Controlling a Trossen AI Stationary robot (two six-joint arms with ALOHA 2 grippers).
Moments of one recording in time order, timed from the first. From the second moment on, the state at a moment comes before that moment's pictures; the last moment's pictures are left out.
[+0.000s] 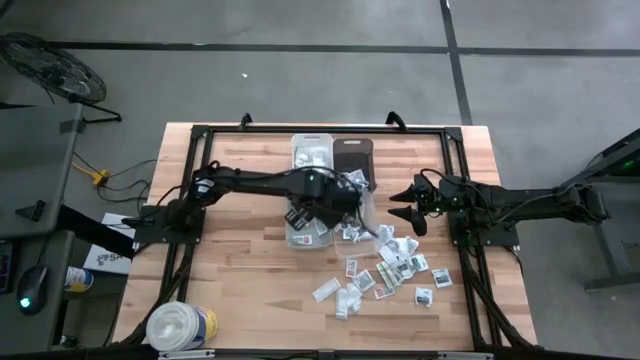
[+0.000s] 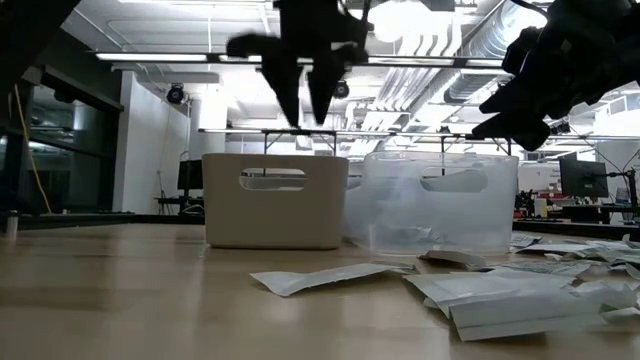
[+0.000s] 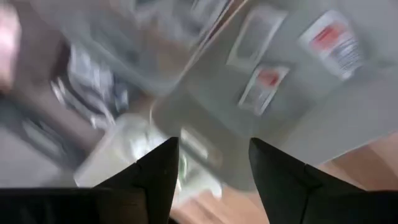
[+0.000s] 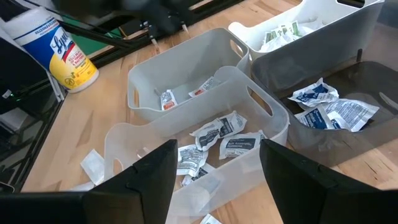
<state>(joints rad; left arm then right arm) -0.06 2.12 2.10 -1.44 -0.35 0.76 -0.11 0.58 0.25 -0.04 -0.04 0.38</state>
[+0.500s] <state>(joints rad) -0.24 2.09 2.10 -1.35 0.00 1.00 -0.11 0.58 0.25 -0.04 -0.04 0.38</state>
